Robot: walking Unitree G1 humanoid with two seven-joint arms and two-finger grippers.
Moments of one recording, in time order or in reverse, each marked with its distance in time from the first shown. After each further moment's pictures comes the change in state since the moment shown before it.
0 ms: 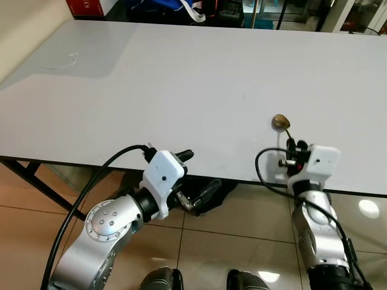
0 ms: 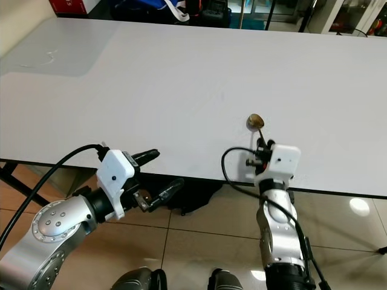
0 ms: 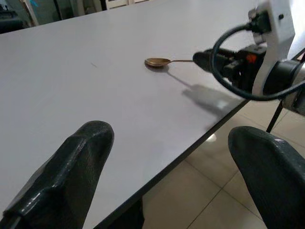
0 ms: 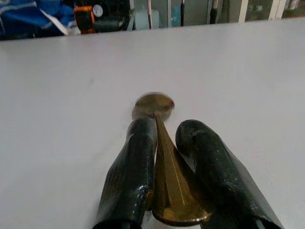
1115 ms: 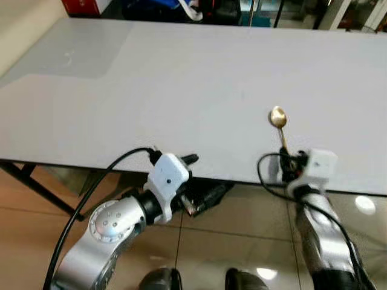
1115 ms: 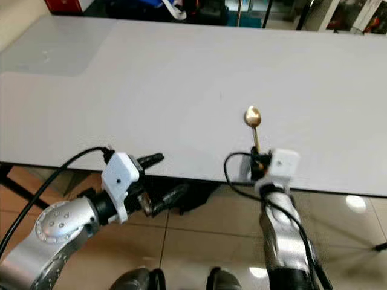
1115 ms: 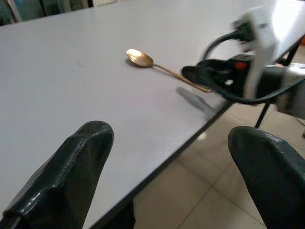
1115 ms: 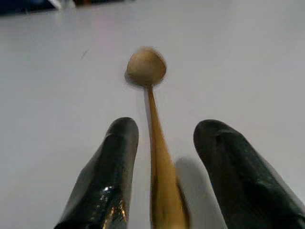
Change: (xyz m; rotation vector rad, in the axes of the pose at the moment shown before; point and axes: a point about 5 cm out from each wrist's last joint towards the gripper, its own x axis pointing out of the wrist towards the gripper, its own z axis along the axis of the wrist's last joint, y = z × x) left arm 0.003 -0.005 0.000 -0.004 0.000 -0.023; right arm -0.005 -0.004 0.000 0.051 0.084 0.036
